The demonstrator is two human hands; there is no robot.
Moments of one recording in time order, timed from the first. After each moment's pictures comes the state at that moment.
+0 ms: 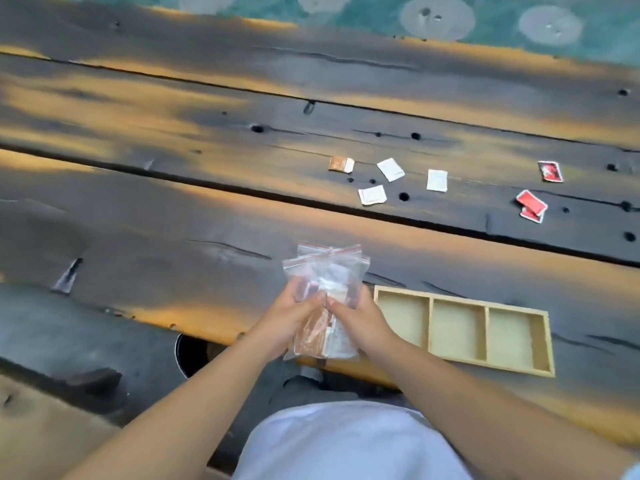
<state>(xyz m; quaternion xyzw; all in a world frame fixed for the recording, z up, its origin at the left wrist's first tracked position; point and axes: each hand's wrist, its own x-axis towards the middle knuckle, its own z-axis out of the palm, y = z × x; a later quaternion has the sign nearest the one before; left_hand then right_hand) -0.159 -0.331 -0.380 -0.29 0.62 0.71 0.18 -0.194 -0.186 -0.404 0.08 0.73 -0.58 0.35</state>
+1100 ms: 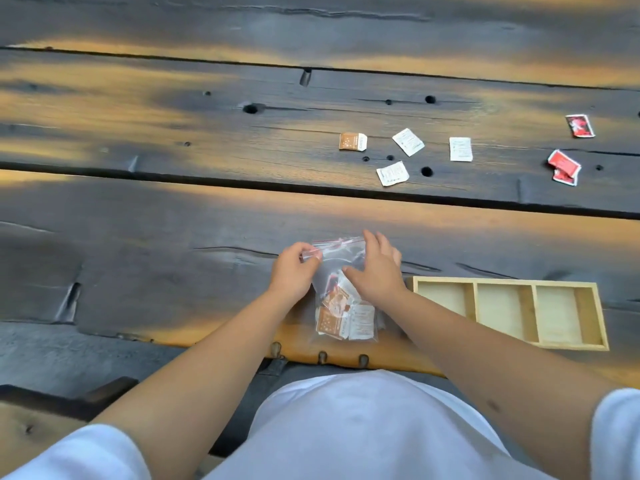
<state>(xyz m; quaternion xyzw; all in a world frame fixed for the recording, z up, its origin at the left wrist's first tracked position) -0.236 -0.417 -0.434 -0.27 0.82 0.48 0.16 -0.261 -0.254 -0.439 0.01 0.93 -0.28 0.26</state>
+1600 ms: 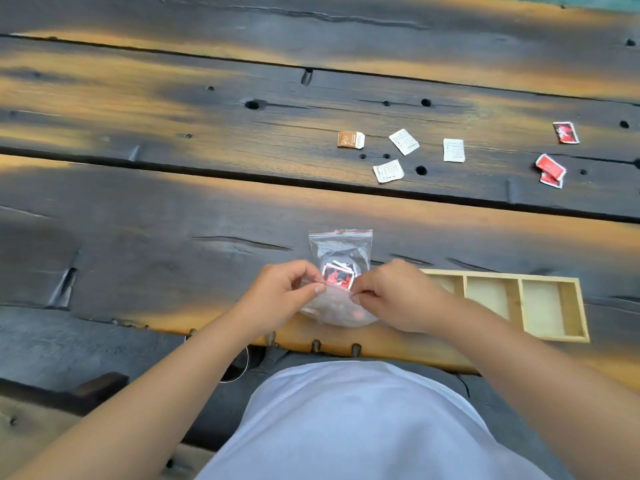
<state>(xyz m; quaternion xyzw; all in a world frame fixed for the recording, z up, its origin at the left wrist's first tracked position) -0.169 -0.431 -0.360 -0.06 0.82 0.55 0.18 -0.224 -0.219 -0.326 -0.31 0.89 -0.17 0.29</state>
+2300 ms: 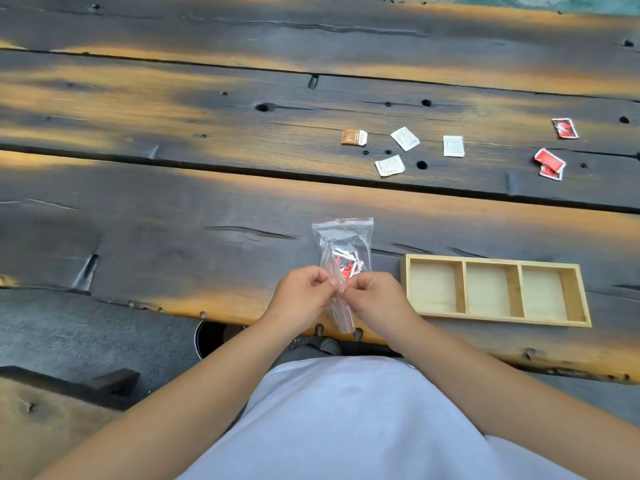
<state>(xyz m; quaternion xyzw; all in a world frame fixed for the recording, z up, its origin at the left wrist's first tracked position) -0.133 -0.375 -0.349 -0.26 0.76 0.56 0.19 -0.156 -0.238 -0.362 0.06 0.81 -0.49 0.30</state>
